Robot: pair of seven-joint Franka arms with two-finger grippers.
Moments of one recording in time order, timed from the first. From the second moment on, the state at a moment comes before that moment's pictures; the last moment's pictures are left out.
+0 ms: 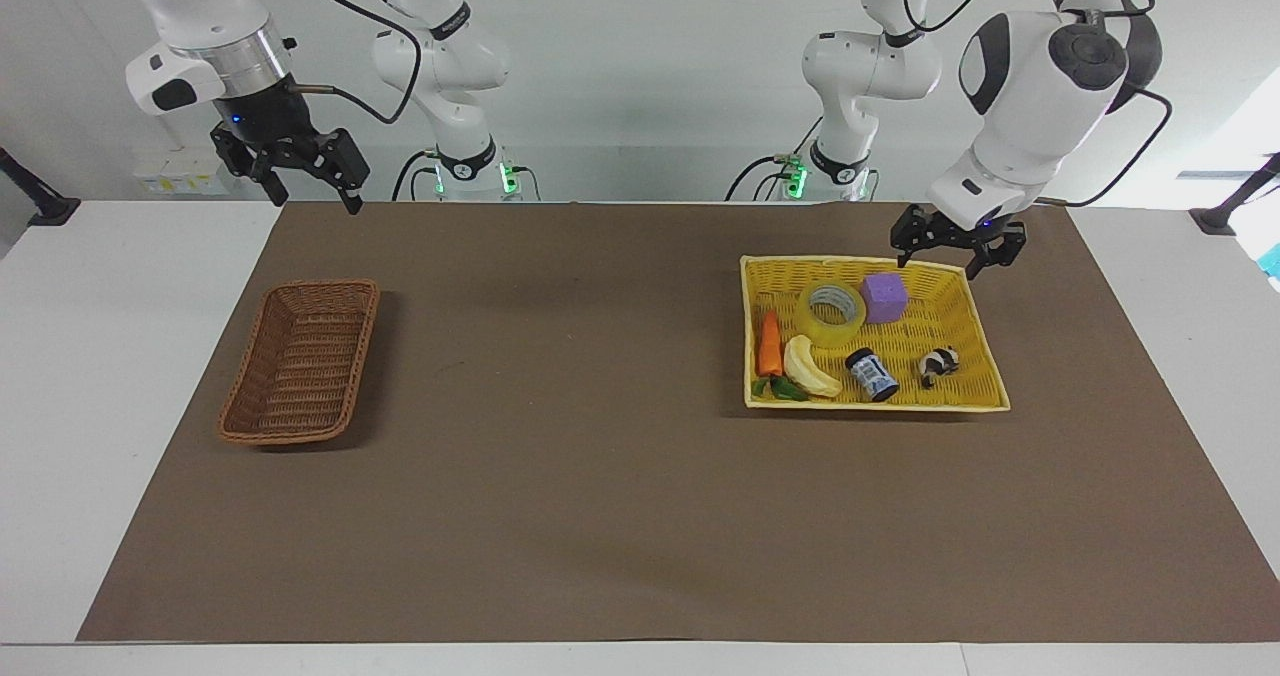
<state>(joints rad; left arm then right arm) -0.30 -0.07 0.12 -1.95 0.01 1.81 0.13 -0.04 -0.05 0.00 -1.56 0.02 1.54 0.15</state>
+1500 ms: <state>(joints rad) -0.37 0.01 0.14 -2.33 -0.02 2.23 0.36 -0.04 -0.05 0.00 -1.56 0.02 1.54 0.15</state>
